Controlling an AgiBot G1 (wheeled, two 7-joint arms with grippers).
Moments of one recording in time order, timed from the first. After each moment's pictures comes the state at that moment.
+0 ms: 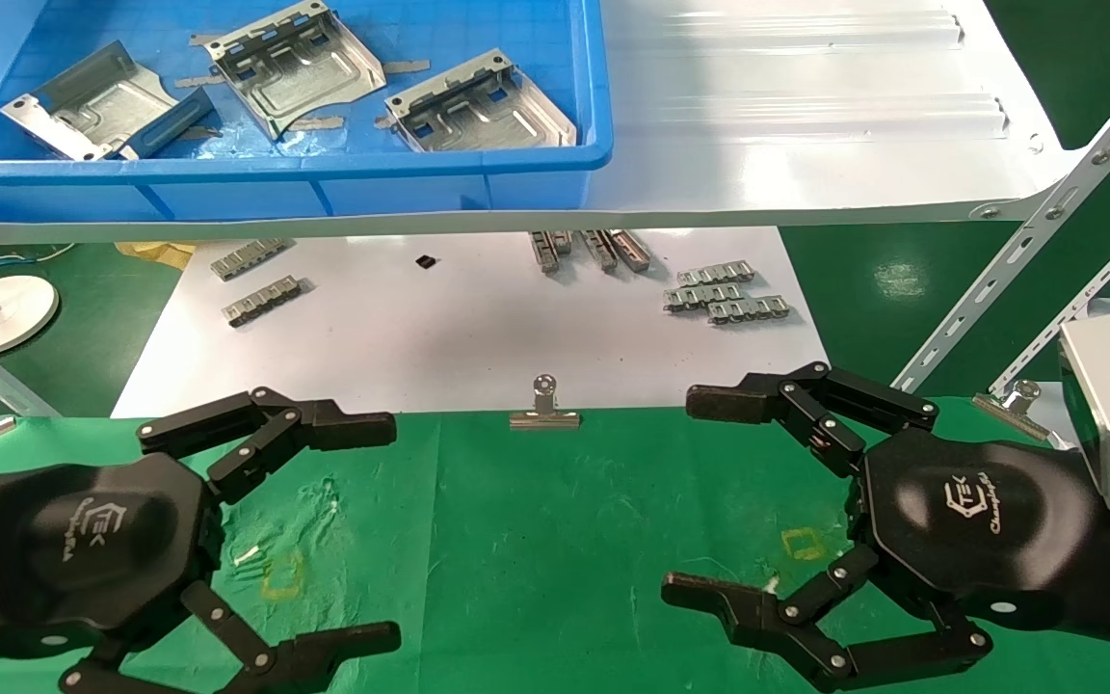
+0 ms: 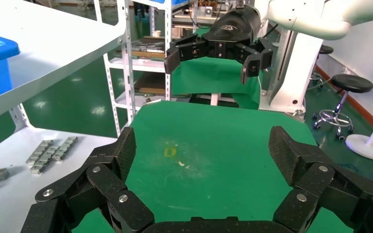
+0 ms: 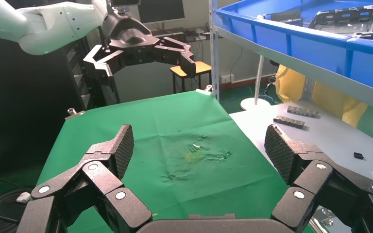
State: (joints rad) left arm -1.08 0.61 0.28 -1.28 0.73 1.50 -0.19; right arm 1.09 -0.56 -0.38 1.24 -0.64 -1.44 0.12
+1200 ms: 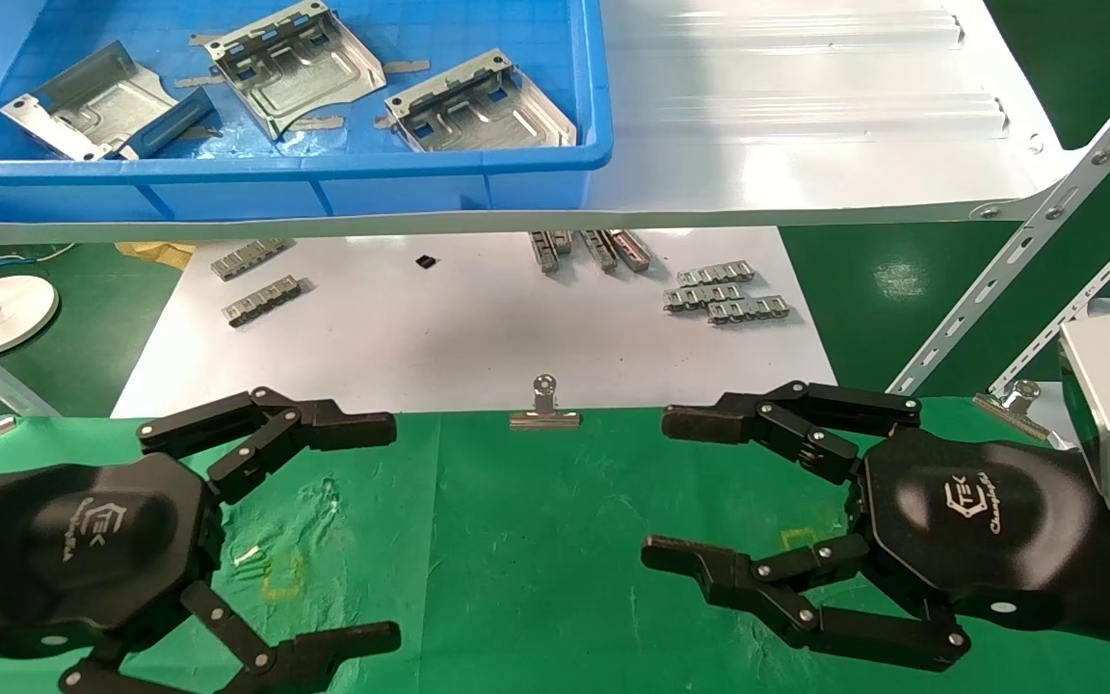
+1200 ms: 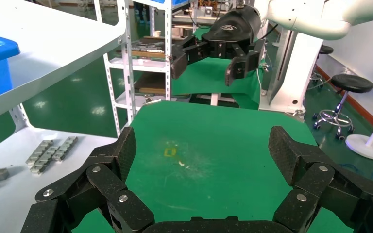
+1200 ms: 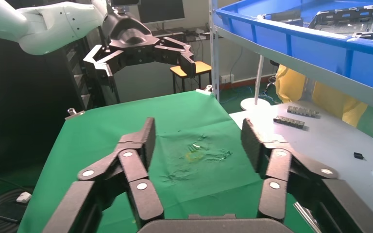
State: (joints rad) left arm -1.08 0.61 0.28 -1.28 0.73 1.50 -0.19; right arm 1.09 -0.56 -0.38 1.24 -0.64 -1.44 0.12
